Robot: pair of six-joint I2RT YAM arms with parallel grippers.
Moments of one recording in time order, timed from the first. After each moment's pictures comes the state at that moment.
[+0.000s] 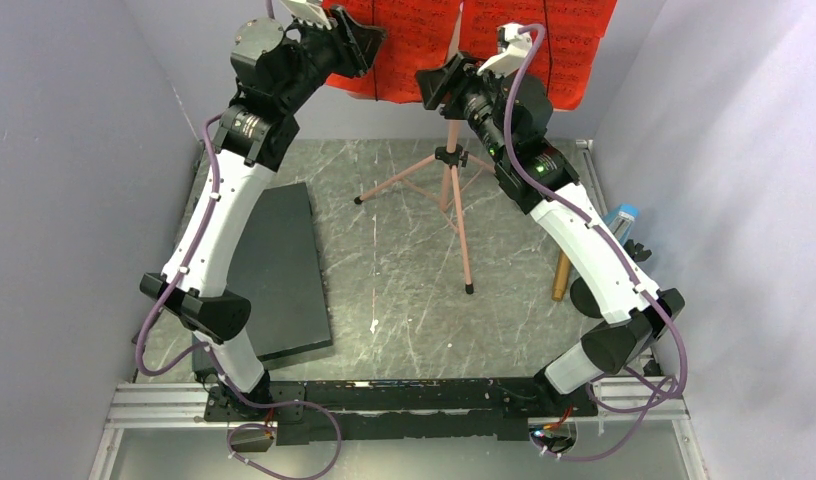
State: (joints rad) left arm -0.46 1.74 2.26 -0.27 0.17 -0.29; right arm 0.57 1.53 1.80 -0.12 0.13 0.45
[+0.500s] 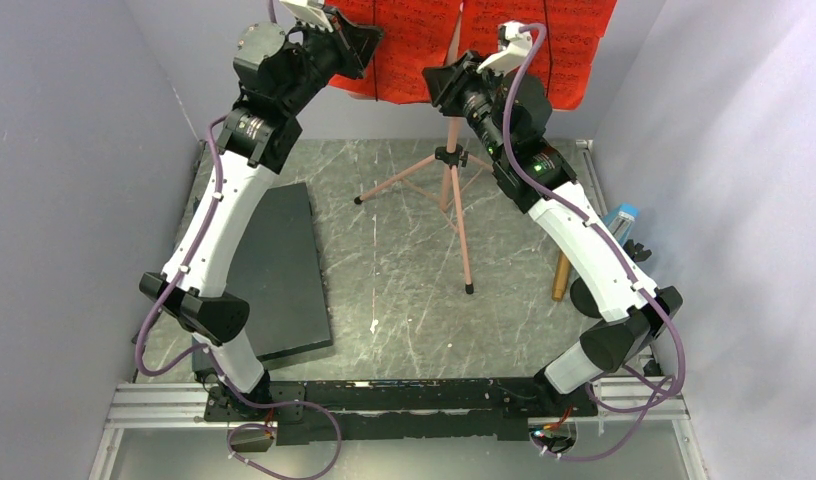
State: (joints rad) left arm -0.46 1.73 2.20 -0.20 0.20 -0.31; right arm 0.57 1.54 1.80 -0.08 0.13 0.46
